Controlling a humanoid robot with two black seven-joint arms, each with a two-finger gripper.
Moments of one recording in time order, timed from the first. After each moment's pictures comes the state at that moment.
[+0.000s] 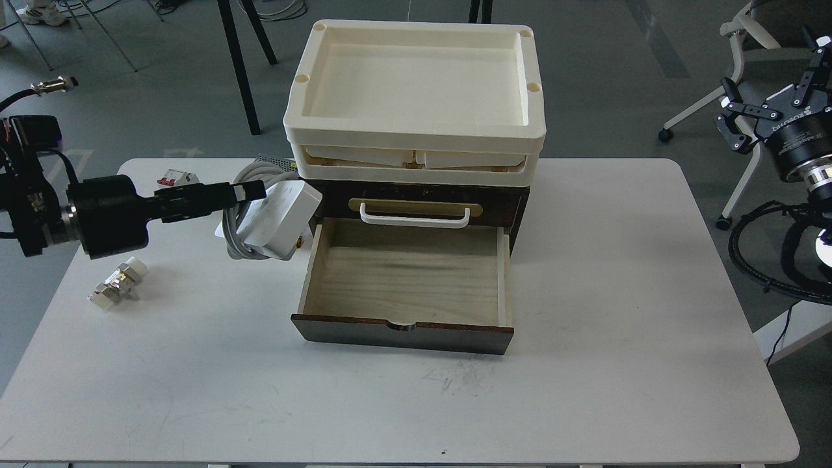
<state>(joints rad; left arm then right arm) -0.75 1.10 -0.44 -1.59 1.03 -0.35 -0.48 0.75 -0.64 0.60 0.71 0.15 0.49 0.49</state>
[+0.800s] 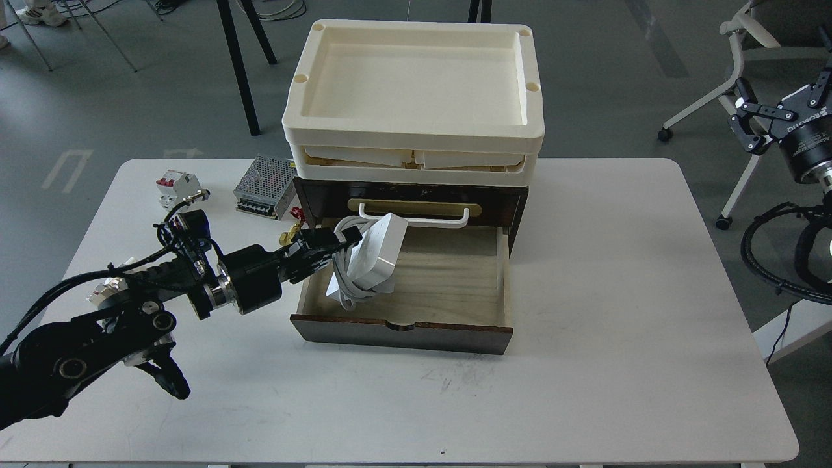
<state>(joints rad) -0.56 0.56 -0.43 -1.20 0.96 -0.25 -0.45 0.74 -0.66 0.61 0.71 0.15 0.49 0.49</state>
